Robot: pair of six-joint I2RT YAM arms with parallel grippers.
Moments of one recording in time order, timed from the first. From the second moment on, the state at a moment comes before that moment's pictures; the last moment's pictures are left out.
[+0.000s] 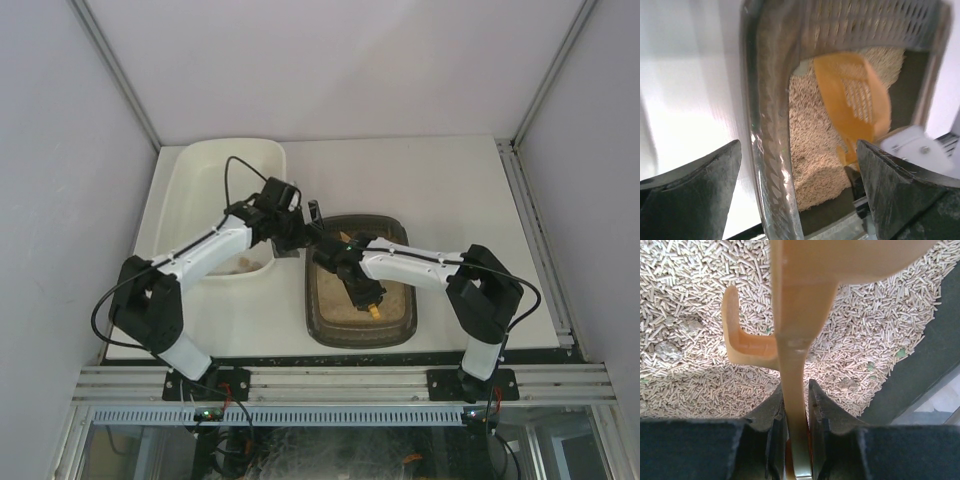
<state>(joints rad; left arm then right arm) -0.58 1.59 1.18 -0.55 0.16 -0.75 0.96 1.79 1.28 -1.09 0.24 0.60</state>
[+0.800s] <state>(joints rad) -0.01 1.43 1.24 -0.49 0.32 -0.76 0.90 1.79 1.27 -1.03 0.16 0.46</state>
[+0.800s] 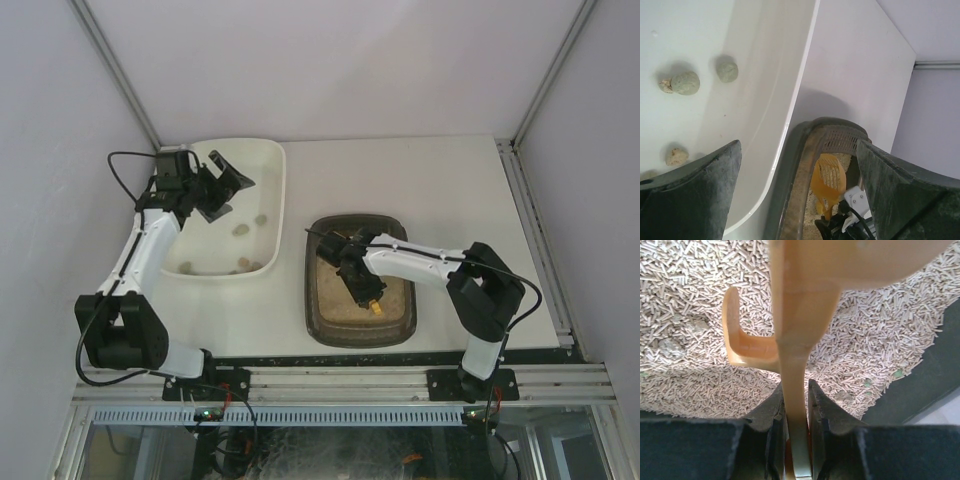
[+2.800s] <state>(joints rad) 0.00 1.40 1.06 -0.35 0.40 -0.75 0.91 1.79 1.22 -0.89 0.13 0.36</state>
